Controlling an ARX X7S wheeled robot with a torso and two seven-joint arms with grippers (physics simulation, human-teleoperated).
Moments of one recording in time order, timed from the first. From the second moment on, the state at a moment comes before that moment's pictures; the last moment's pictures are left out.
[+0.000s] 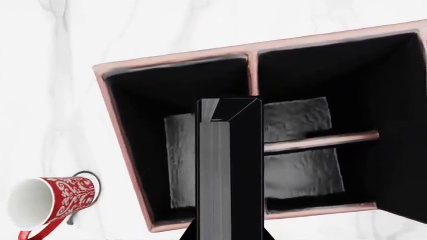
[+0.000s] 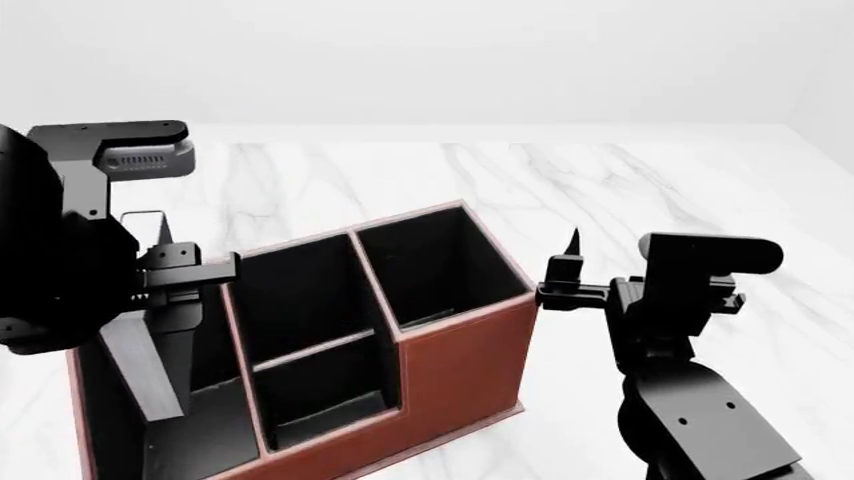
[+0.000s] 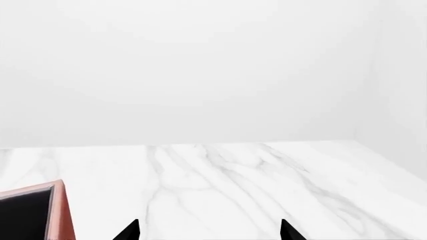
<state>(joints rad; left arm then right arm) -2.18 -0.94 1.93 0.21 -2.95 -0.51 -1.44 0.43 0.31 -0.14 -0.35 0.41 0.69 0.40</state>
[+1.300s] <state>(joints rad) -1.87 -0.95 2.02 0.12 -2.76 -0.47 -1.20 0.43 0.33 -0.15 -0.35 0.43 0.68 0.42</state>
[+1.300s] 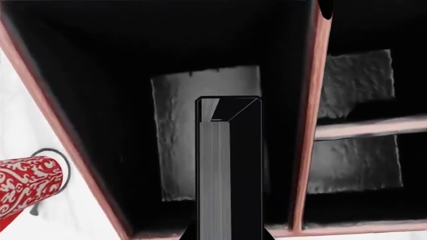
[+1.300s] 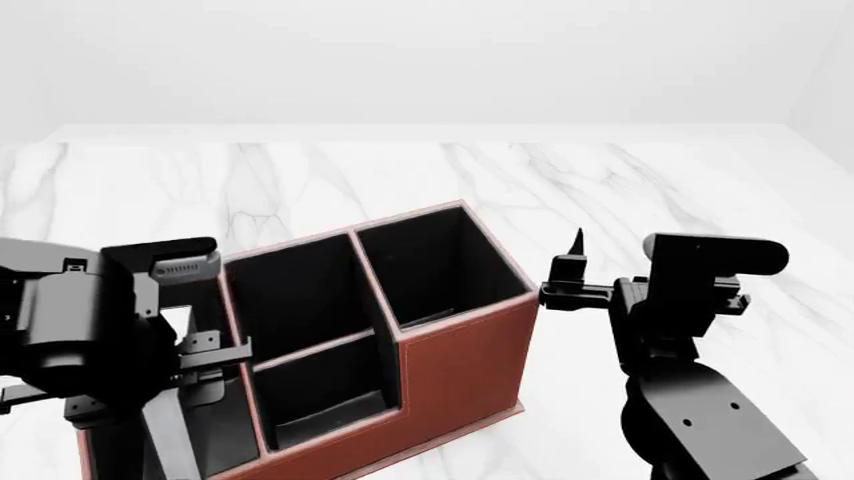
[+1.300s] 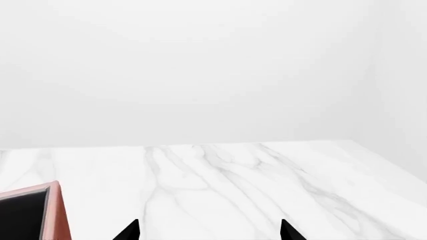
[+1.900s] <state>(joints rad) -1.87 -0.97 2.01 0.11 -2.69 -0.44 -1.21 0.43 0.34 -0.15 -0.35 0.44 0.68 0.42</state>
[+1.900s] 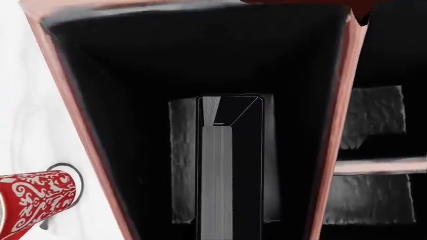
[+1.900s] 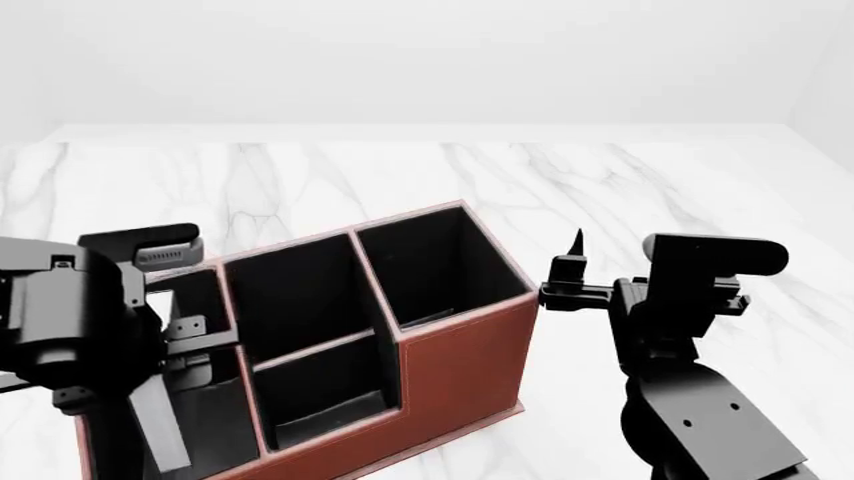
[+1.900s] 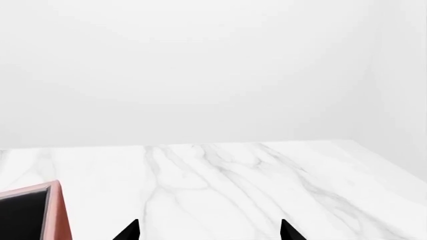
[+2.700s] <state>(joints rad) -1.69 -0.88 2.07 0.00 -2.48 -0.33 -1.10 0.42 0.34 -0.15 -0.35 0.45 0.67 0.43</state>
